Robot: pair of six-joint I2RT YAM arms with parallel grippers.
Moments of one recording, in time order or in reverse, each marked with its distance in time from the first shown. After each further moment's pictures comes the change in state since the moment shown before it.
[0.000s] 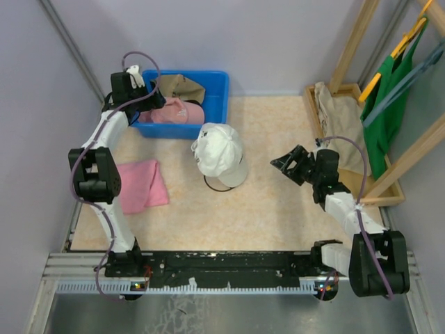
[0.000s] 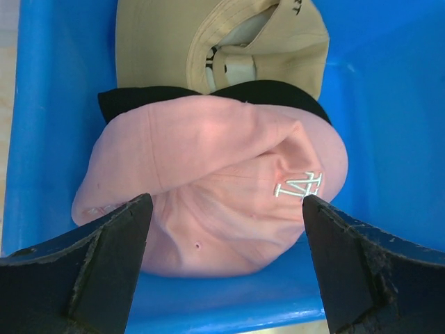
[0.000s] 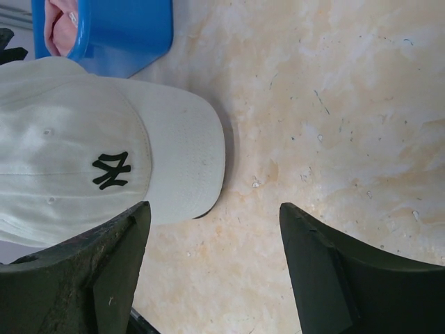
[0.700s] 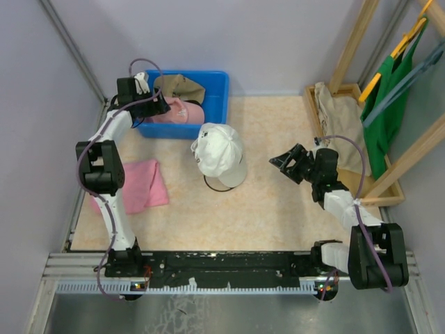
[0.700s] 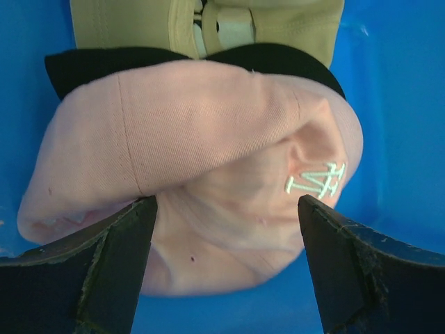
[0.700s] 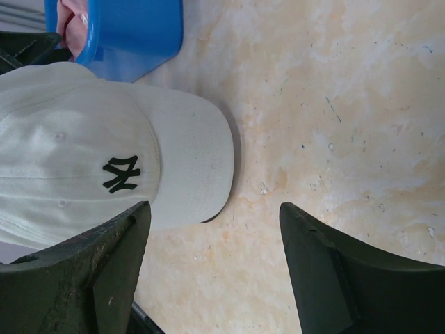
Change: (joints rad) left arm 0.010 0.112 0.034 -0.047 0.084 -0.010; right arm -0.006 0.053 -0.002 0.077 -0.032 0.025
